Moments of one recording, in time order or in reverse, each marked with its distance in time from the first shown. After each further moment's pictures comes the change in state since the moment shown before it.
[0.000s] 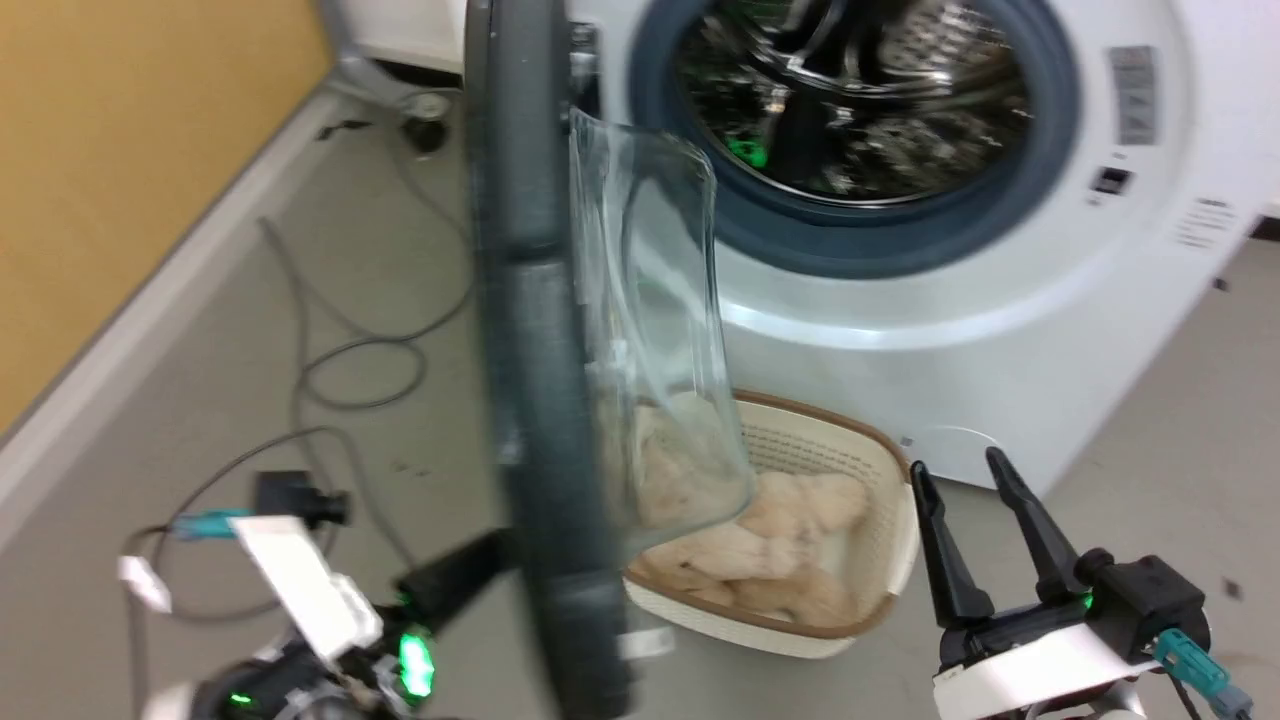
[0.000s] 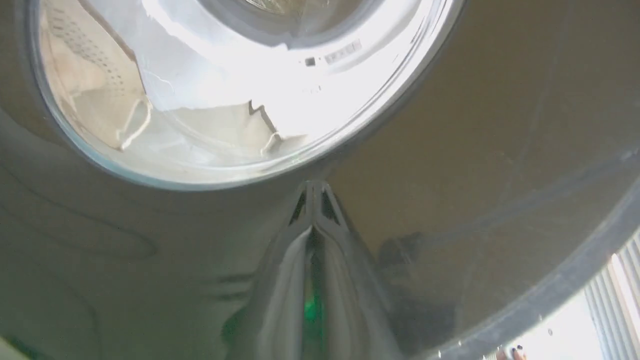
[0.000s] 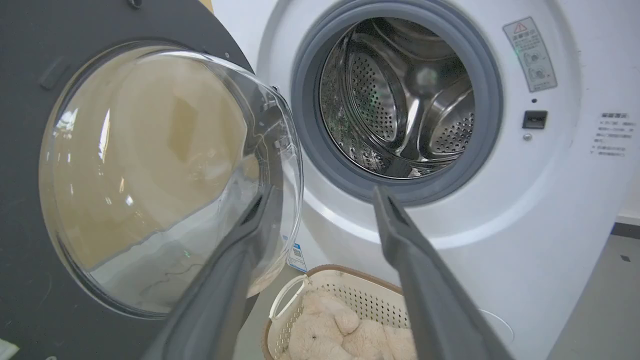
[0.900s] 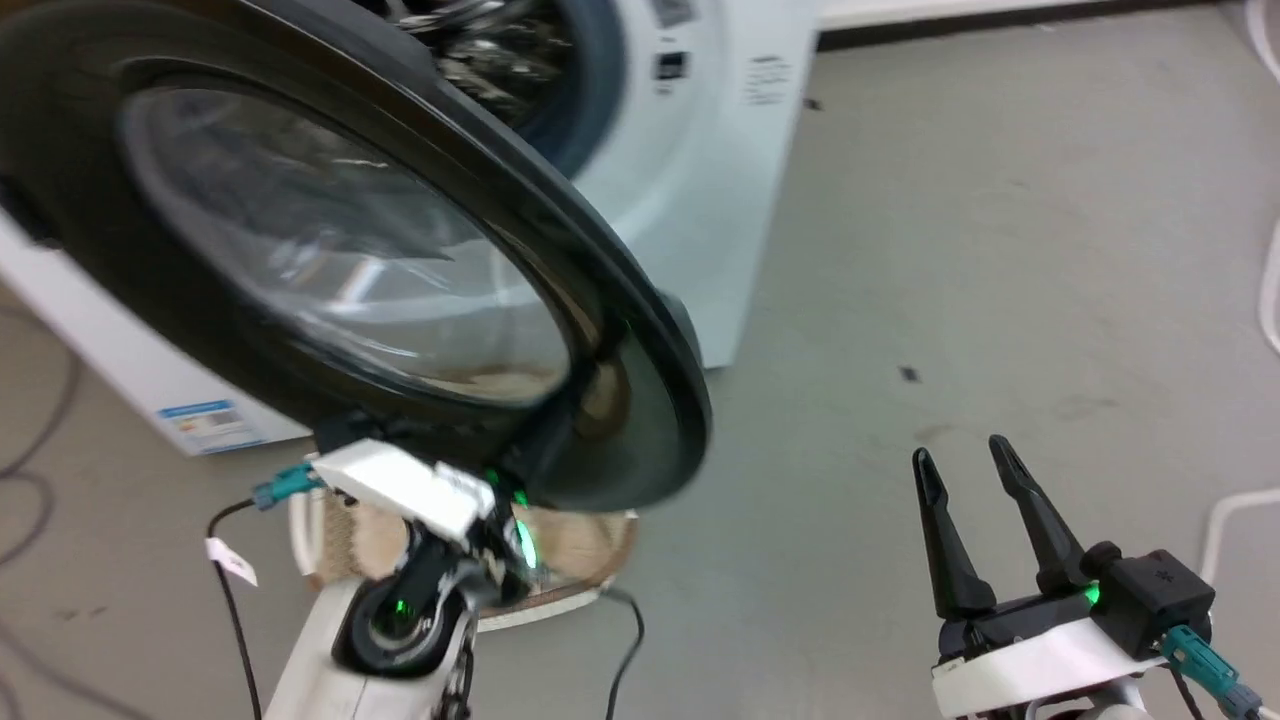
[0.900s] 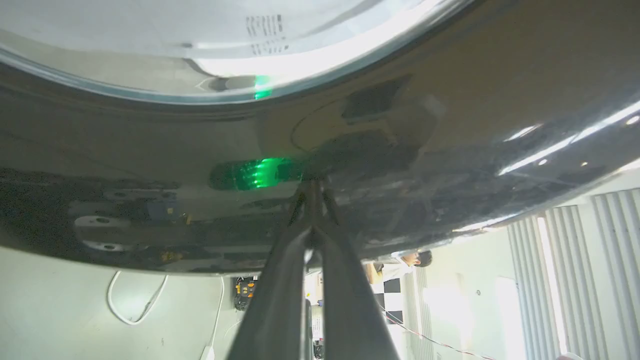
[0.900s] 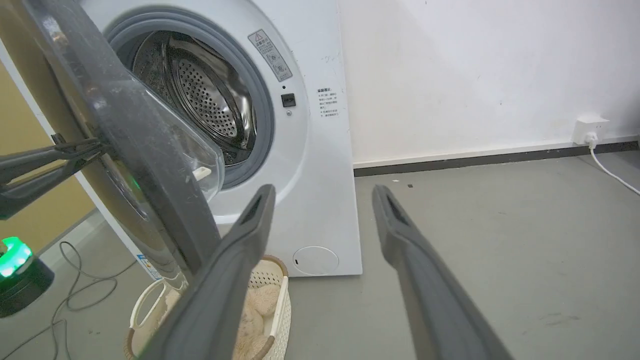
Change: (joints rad) left arm -0.186 -0.008 -0.320 0.187 -0.147 -0.081 -0.652; right arm -0.002 0.007 -0.008 -0.028 0.007 0.000 0.000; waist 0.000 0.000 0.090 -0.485
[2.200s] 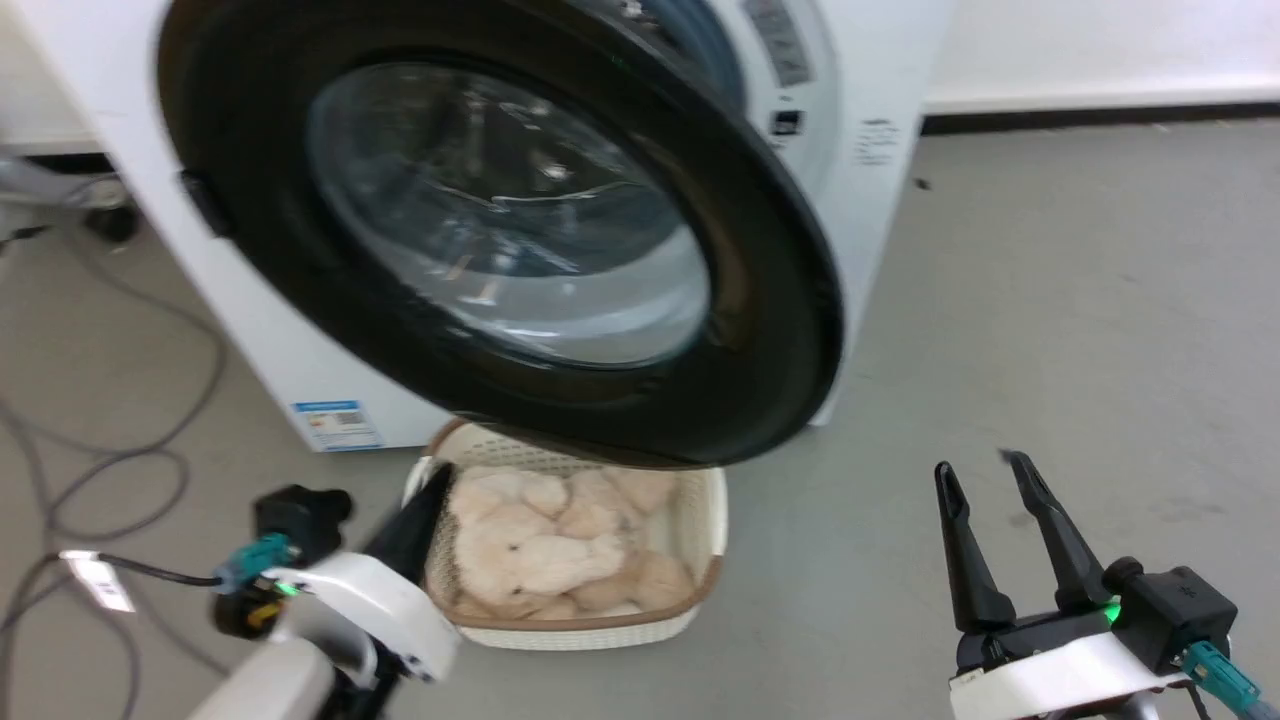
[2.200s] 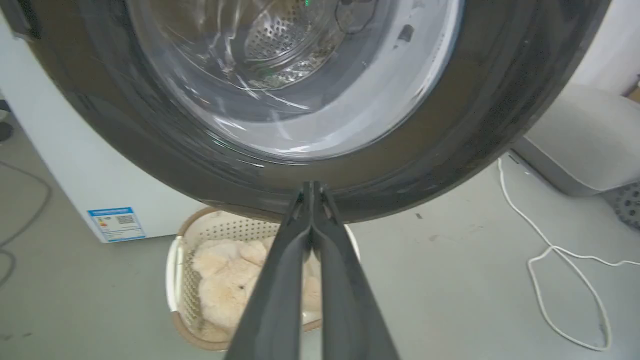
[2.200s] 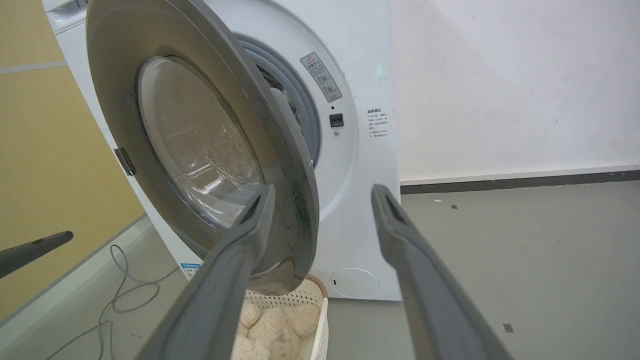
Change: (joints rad) left arm -0.029 0.387 -0.435 0.204 0.810 0.055 -0.574; right arm 0.028 0.002 -0.027 -0.003 0.020 0.000 0.000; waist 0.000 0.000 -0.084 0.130
